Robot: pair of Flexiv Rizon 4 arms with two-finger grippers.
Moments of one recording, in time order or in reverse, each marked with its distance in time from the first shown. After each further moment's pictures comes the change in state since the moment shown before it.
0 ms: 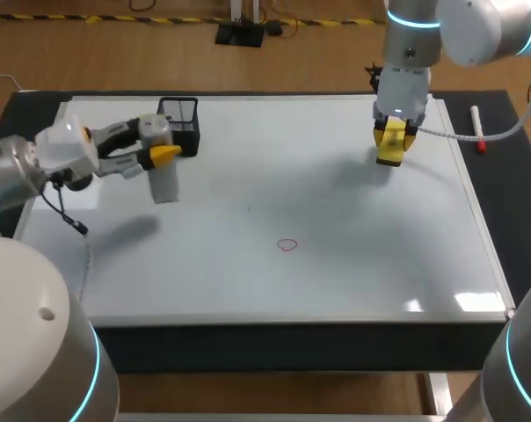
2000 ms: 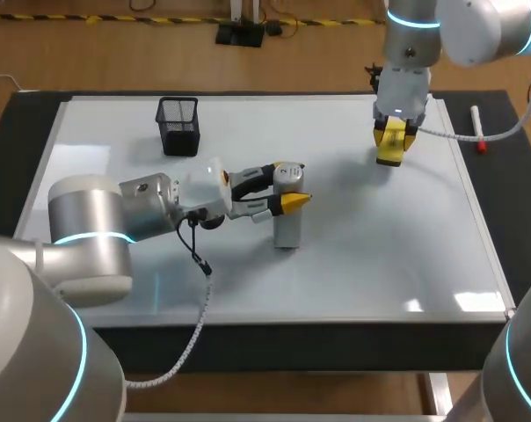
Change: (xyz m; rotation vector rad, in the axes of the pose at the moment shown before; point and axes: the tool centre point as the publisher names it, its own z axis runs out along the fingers) left arm 0.120 0.071 0.169 0.093 0.179 -0.142; right arm 0.000 0.000 0.000 0.000 0.000 0.000
